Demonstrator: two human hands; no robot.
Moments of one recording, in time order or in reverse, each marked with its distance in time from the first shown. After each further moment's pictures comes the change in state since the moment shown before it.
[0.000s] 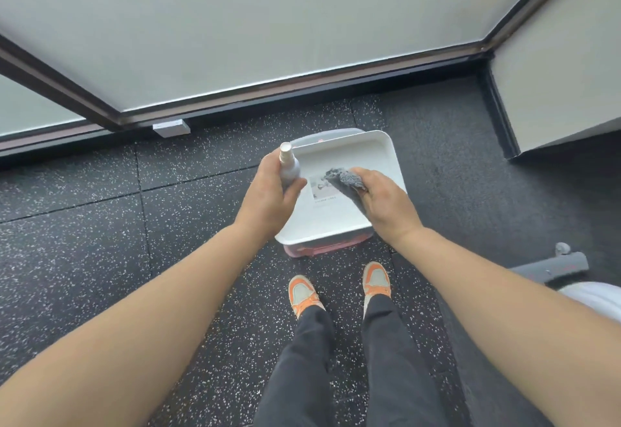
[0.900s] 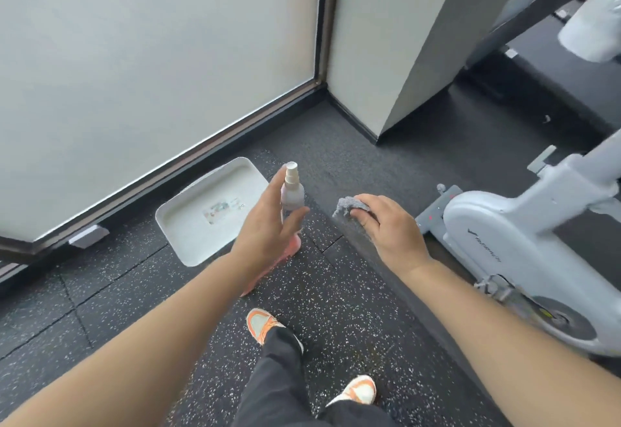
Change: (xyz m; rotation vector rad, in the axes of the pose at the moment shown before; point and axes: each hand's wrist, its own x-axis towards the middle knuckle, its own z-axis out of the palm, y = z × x) left_hand -0.186 0.221 0.109 0.066 -0.280 0.488; right_hand -0.331 0.036 -0.151 0.014 0.507 0.307
